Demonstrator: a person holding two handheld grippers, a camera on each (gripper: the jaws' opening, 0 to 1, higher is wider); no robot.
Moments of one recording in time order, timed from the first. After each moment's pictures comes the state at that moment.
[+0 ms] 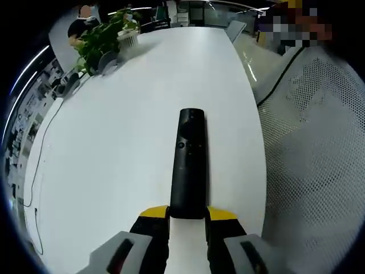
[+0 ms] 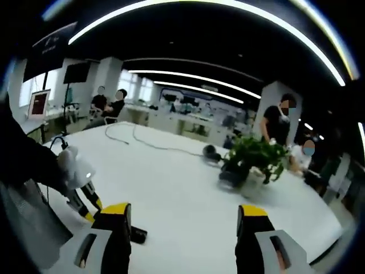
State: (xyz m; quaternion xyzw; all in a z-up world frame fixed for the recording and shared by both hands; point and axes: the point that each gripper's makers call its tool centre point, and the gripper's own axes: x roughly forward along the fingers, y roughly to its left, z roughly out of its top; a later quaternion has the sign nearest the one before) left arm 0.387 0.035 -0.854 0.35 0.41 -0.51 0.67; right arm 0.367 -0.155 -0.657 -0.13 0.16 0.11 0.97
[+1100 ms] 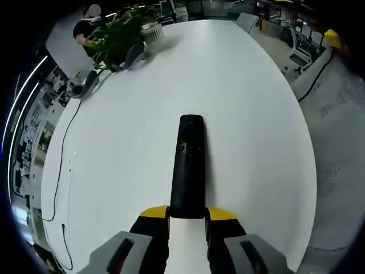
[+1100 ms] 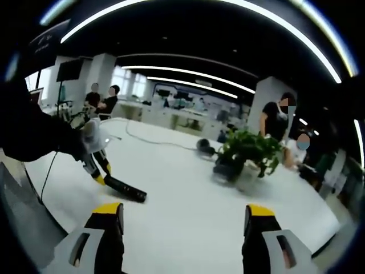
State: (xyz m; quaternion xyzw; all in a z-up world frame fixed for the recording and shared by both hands) left arm 0.512 0.069 -0.834 0.41 0.40 -0.48 0.67; right arm 0.370 -0.165 -0.670 -0.14 0.19 0.09 0.97
